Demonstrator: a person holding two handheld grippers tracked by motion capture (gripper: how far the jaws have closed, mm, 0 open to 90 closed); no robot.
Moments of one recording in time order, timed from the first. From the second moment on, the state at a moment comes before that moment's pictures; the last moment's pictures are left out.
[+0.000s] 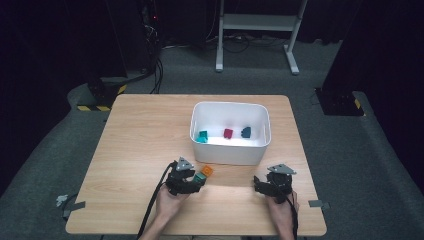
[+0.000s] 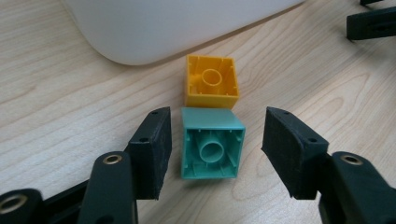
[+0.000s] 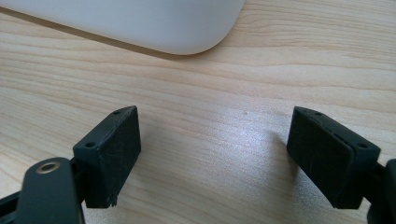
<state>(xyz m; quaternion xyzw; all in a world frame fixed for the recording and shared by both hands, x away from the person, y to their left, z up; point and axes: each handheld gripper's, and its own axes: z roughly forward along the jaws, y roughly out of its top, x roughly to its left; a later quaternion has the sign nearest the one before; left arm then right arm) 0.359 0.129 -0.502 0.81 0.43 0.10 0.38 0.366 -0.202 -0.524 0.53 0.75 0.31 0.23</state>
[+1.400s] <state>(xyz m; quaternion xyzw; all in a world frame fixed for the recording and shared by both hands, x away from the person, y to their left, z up) 0.355 0.128 -0.506 0.83 0.41 0.11 0.37 0.366 -0.202 -0.524 0.53 0.75 0.31 0.23</state>
